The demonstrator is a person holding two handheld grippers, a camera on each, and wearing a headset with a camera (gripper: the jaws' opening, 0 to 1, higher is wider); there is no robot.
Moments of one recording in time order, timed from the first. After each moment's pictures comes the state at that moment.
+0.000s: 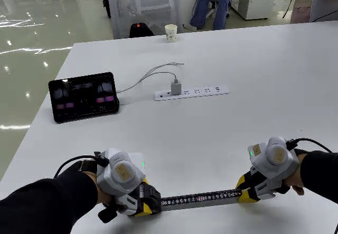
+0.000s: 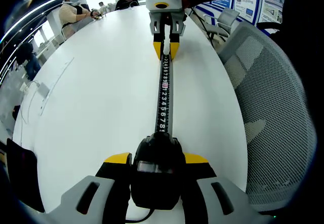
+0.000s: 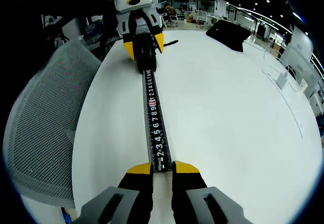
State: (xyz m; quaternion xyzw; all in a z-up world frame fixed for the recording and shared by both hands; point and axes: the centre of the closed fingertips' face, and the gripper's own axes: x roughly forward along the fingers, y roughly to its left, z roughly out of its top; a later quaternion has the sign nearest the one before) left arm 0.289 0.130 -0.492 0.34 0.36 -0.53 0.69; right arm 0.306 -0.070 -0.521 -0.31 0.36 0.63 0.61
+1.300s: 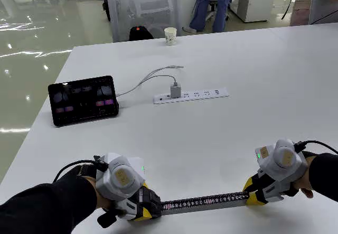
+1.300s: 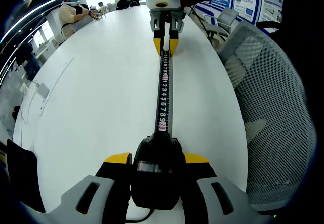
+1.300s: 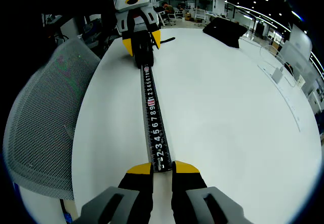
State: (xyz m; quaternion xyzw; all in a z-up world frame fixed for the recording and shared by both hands) left arm 0.290 0.130 -0.492 0.34 0.36 -0.53 0.69; right arm 0.311 -0.090 -0.520 -0.31 0.37 0.62 0.62
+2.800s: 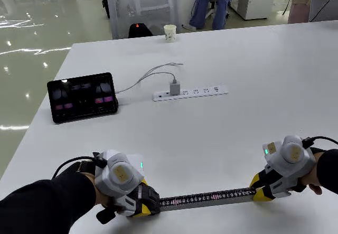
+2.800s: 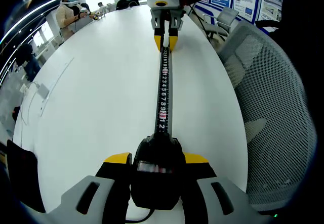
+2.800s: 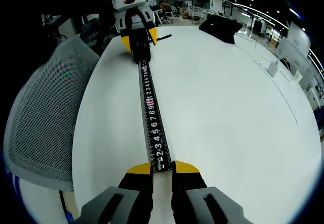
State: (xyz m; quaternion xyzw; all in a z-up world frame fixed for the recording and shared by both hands) left arm 0.290 0.130 -0.492 0.34 0.36 -0.53 0.69; right arm 0.313 -0.109 -0.521 -0.32 0.38 0.61 0.62
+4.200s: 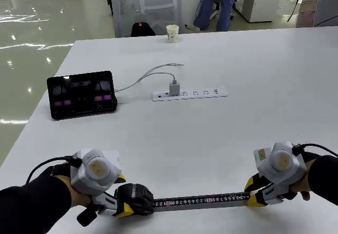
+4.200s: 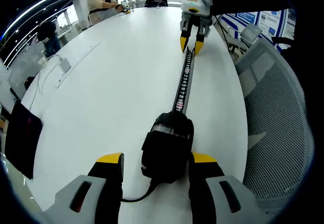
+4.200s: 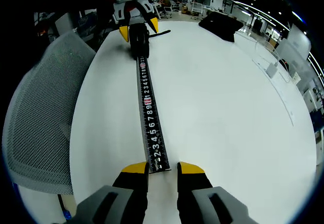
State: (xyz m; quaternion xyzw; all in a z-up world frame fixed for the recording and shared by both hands) left arm 0.294 0.173 -0.482 0.27 0.40 -0.45 0.75; right arm 0.317 -0.109 -0.517 -0.34 0.38 0.59 0.63
